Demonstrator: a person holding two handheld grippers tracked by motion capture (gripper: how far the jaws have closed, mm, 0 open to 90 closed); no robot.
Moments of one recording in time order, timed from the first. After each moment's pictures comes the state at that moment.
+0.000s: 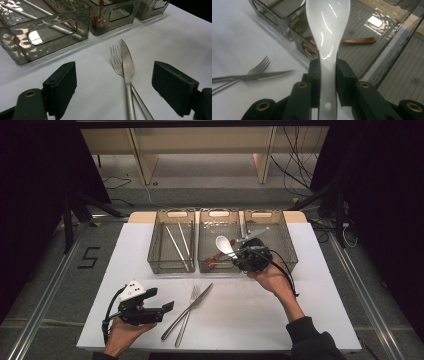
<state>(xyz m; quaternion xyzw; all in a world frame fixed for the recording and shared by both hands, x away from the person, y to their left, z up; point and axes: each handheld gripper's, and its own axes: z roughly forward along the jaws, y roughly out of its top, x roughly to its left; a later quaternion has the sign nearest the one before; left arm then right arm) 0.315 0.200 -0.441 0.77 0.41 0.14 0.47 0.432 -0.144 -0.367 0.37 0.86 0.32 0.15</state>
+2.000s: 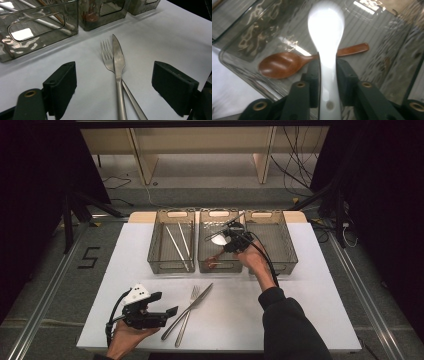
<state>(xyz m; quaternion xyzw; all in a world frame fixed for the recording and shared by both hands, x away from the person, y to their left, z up) 0.310 0.191 -0.446 0.78 0.40 0.12 0.47 0.520 -0.106 -0.400 0.43 0.86 0.25 0.14</state>
